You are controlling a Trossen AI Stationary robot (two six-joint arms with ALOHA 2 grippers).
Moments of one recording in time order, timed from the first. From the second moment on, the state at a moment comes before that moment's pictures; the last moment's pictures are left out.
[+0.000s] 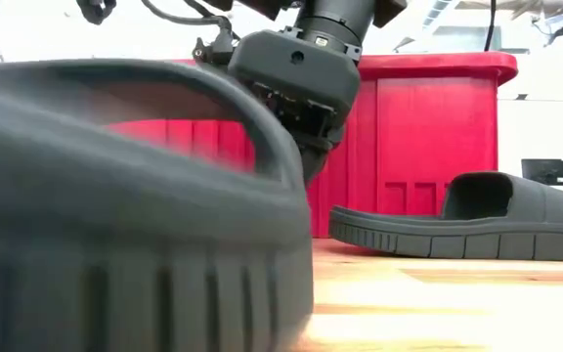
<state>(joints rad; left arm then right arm) 0.22 0.56 0.91 -0.58 0.18 -0.31 0.31 2.24 1.68 -0.66 0.03 0.28</state>
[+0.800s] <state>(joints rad) 0.22 0.56 0.91 -0.64 0.17 -0.28 0.31 2.23 1.77 -0.77 -0.03 0.28</state>
